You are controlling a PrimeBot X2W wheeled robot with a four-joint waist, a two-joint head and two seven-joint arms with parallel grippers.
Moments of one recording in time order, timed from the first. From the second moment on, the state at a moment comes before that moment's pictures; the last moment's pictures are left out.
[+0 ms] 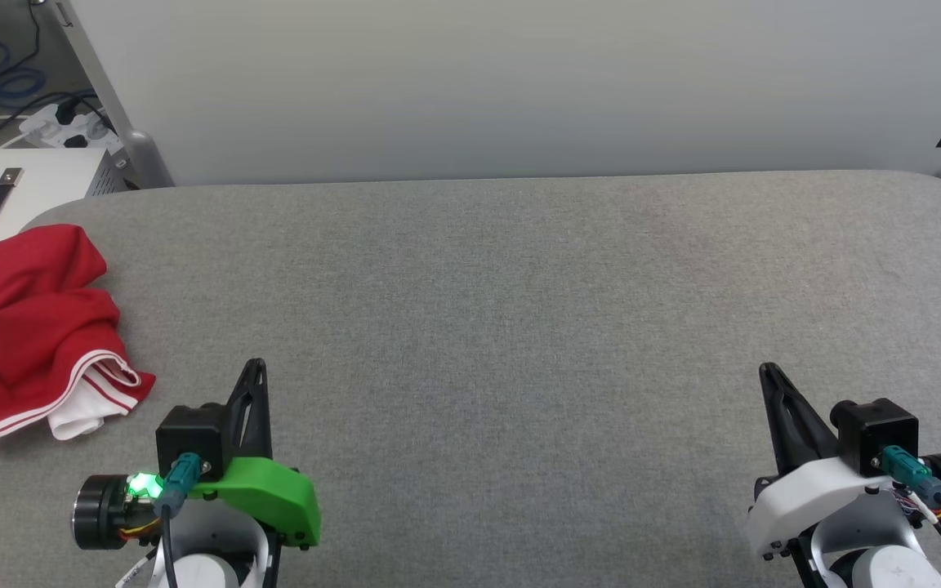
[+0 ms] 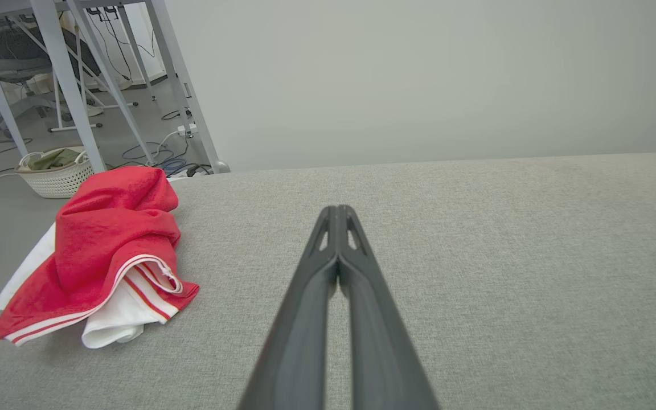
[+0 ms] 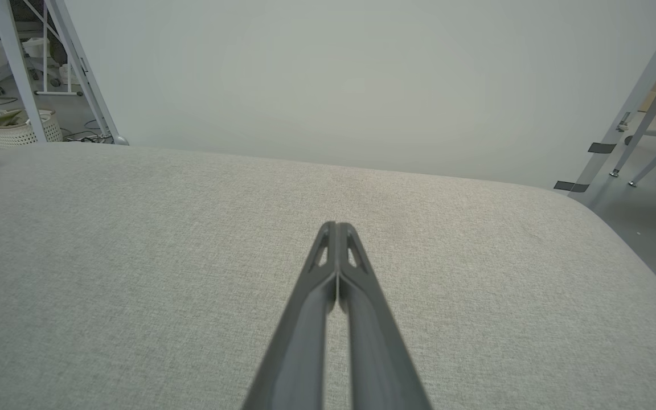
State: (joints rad) left arm -0.01 0.05 0.00 0.00 -0.01 0.00 0.00; right arm -0.01 -0.05 0.00 0.00 0.01 0.13 0.00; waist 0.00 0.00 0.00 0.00
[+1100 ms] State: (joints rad) left arm -0.01 0.05 0.00 0.00 -0.01 0.00 0.00; right arm -0.01 -0.05 0.00 0.00 0.01 0.13 0.00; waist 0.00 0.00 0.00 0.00
